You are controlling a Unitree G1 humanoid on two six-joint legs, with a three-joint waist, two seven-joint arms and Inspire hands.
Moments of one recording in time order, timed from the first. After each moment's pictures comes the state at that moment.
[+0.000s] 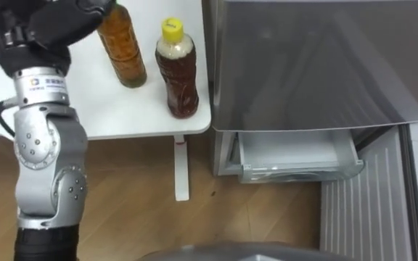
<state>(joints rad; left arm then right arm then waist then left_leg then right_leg) 0.05 0.23 0.04 -0.36 -0.47 -0.13 0.12 0.09 -0.24 0.02 1.30 -0.28 0.06 0.25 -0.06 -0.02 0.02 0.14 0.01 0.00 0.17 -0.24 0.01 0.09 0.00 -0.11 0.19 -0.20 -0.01</state>
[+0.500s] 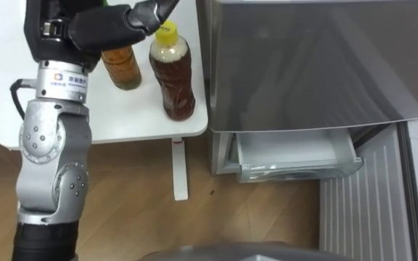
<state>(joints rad) 0.04 0.26 0.02 -0.36 -0.47 -0.11 -0.08 0.08 -0.24 0.02 1.33 -0.28 0.05 0.28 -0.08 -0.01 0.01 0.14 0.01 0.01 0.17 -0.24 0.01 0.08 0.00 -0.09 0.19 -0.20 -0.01</state>
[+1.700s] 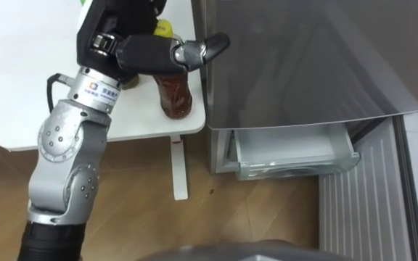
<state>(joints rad) 0.04 0.26 -0.04 -0.35 -0.46 -0.03 -0.27 0.06 -0.24 0.02 1.36 -0.32 0.07 0.27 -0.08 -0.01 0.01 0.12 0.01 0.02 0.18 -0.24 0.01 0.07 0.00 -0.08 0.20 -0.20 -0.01</state>
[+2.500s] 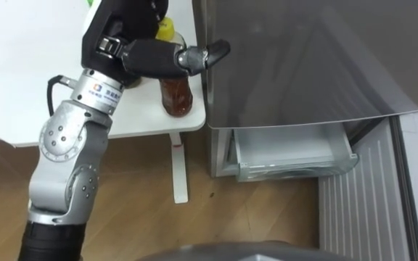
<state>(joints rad) 0.04 0.25 -0.04 -0.35 -0.42 0.00 -0.26 0.03 -0.24 0.02 1.36 -0.32 0.10 0.27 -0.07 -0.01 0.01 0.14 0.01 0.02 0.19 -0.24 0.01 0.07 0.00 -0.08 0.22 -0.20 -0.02</state>
